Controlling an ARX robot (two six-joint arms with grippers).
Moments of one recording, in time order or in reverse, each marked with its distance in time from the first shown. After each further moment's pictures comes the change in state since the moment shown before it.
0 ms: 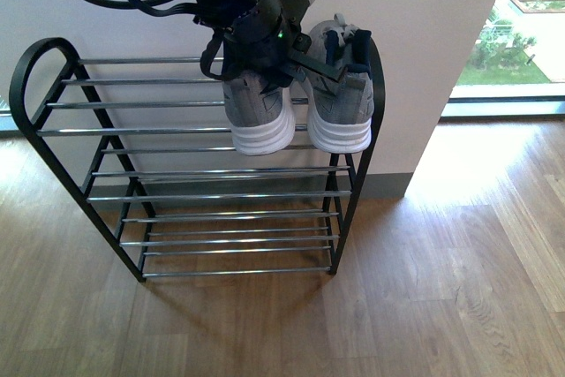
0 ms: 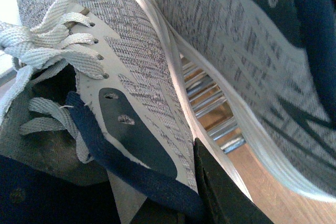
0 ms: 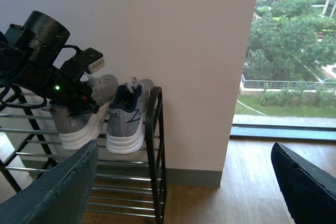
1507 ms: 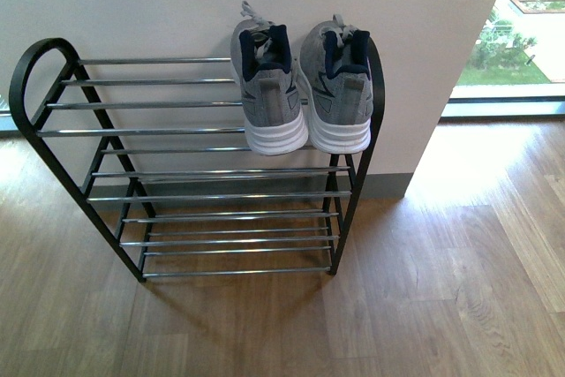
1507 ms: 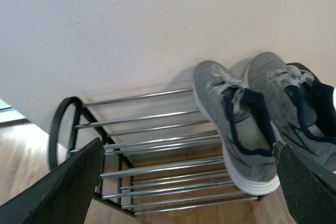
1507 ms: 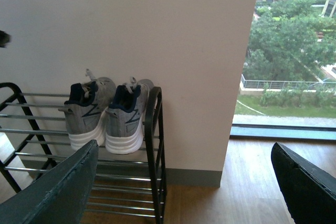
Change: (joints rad) left arm -0.009 -0.921 -0.887 0.381 -0.317 -0.194; right arm 0.000 0.000 0.000 0.000 0.000 0.000
